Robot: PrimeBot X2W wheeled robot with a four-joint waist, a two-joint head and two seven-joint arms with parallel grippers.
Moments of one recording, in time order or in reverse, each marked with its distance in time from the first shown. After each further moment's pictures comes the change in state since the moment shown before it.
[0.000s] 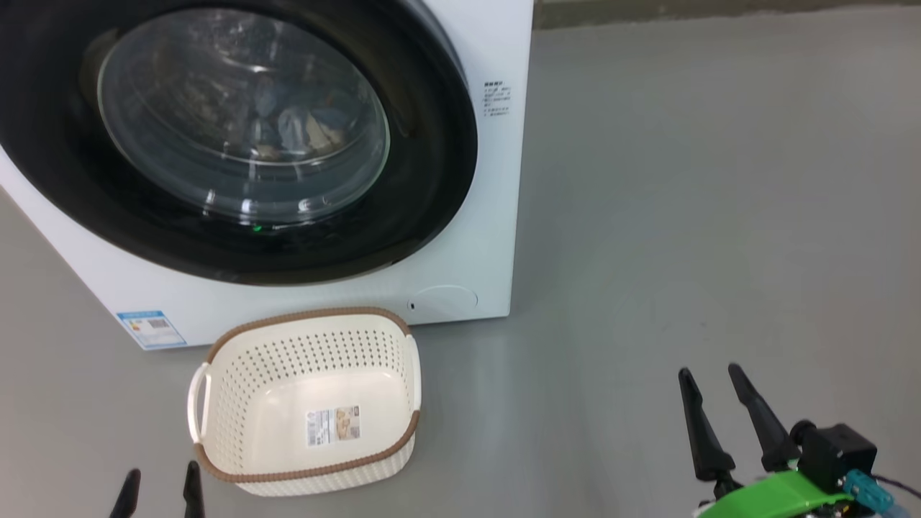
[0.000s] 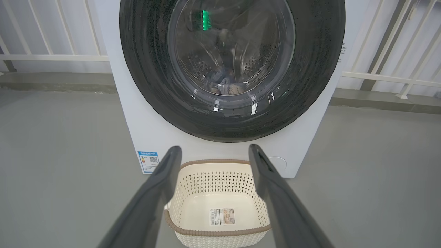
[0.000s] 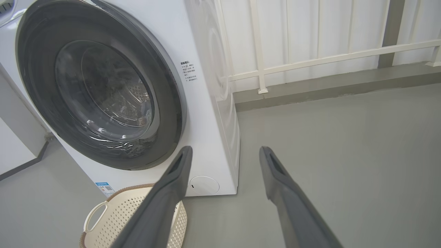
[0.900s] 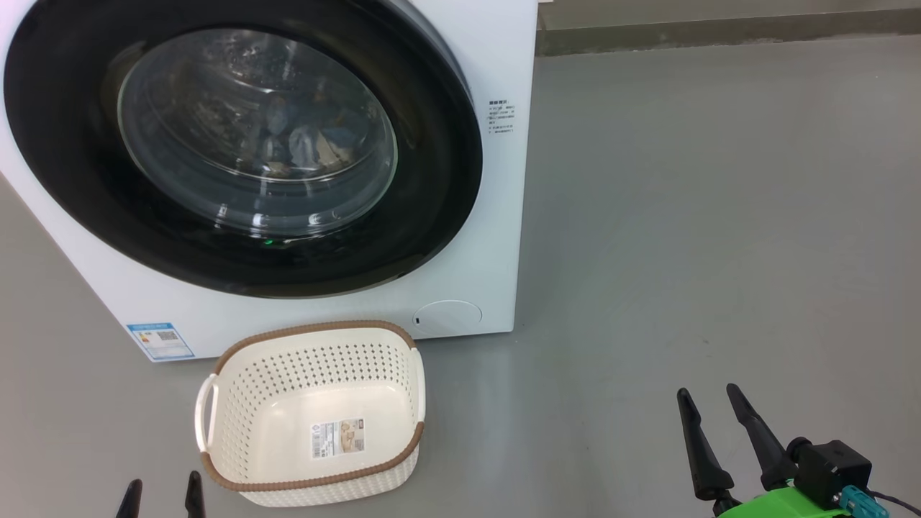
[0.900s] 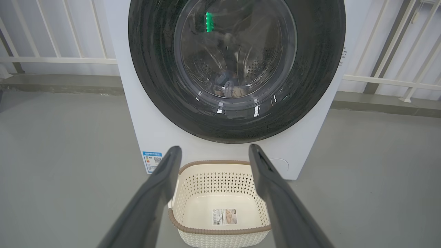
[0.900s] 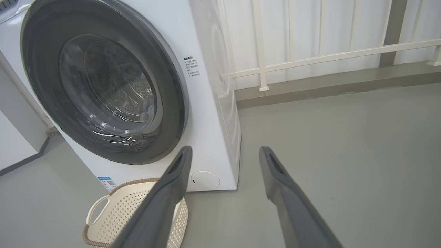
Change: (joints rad) left arm 0.027 -0.016 0.009 0.002 0.018 0.000 0.000; right arm 0.042 0.003 0.000 0.010 -0.015 0.000 0.000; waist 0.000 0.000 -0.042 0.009
